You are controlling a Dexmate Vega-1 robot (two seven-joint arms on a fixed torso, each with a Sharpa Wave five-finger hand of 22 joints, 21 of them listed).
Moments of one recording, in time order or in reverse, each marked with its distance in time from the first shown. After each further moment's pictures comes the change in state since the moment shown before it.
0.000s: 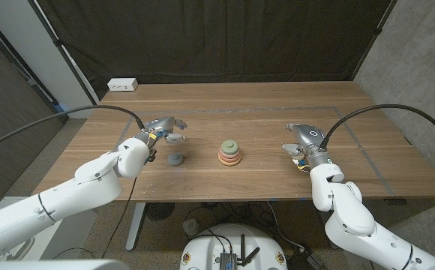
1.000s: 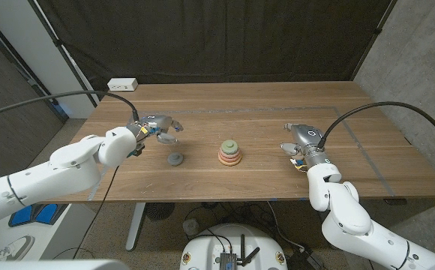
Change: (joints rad) left arm -0.015 0.201 -0.060 -0.007 -0.002 -0.146 -0.172; left_hand 0.000 0.000 -0.011 0.003 0.000 -0.018 -0.018 -0.008 -0.005 -0.021 -0.010 -0.004 -0.008 -0.005 0.002 0.004 -0.009 -0.002 -0.002 0.000 0.000; right arm 0.059 -0.032 -0.083 -0.019 0.033 -0.092 -0.015; right_hand -0.008 0.008 0.000 0.000 0.008 0.000 0.000 -0.004 0.000 0.013 -0.002 0.000 0.000 -0.011 0.004 -0.008 0.003 -0.005 0.006 0.000 0.000
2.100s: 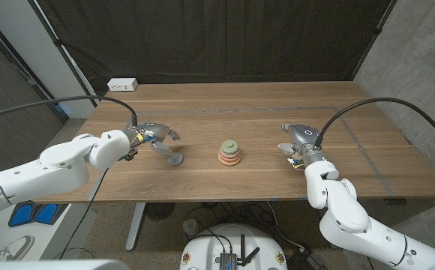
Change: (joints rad) left arm 0.027 0.050 -0.013 0.045 0.078 -0.124 -0.105; left_hand -0.016 -0.032 -0.026 0.010 0.000 -0.074 0.020 -0.013 -0.009 -0.081 0.030 -0.015 -0.020 -0.029 0.007 -0.005 -0.014 -0.034 0.002 -0.008 -0.005; right arm 0.057 -0.022 -0.058 -0.019 0.005 -0.039 0.058; right_hand -0.016 0.016 0.000 0.008 0.008 0.007 0.007 0.000 -0.005 -0.001 0.000 0.000 0.005 -0.004 0.004 -0.015 -0.003 -0.011 0.004 0.000 0.000
